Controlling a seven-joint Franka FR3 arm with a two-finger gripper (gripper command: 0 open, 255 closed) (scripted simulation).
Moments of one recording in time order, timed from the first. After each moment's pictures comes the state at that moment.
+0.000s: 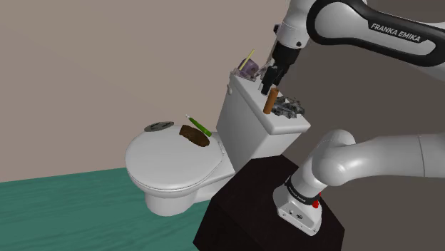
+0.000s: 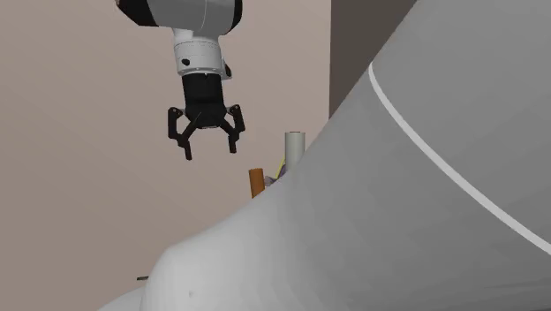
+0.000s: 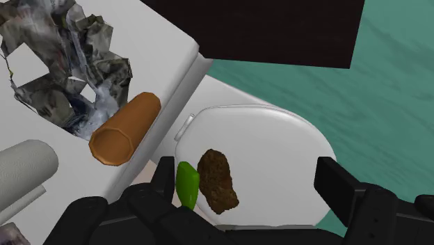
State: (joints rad) arm 0.02 -0.81 0.06 -2.40 -0.06 1.58 0.02
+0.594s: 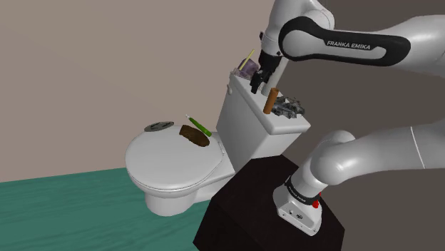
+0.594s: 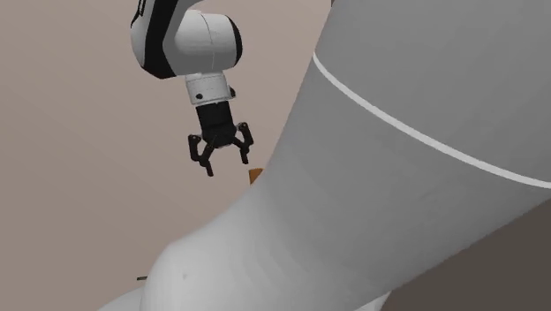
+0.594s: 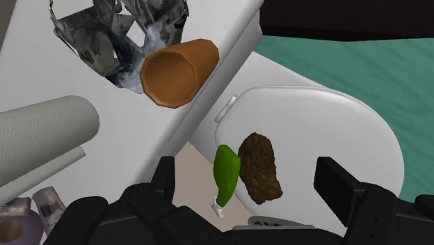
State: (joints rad) arm -0.04 -0.67 0.06 -2.44 -0.22 1.81 -0.01
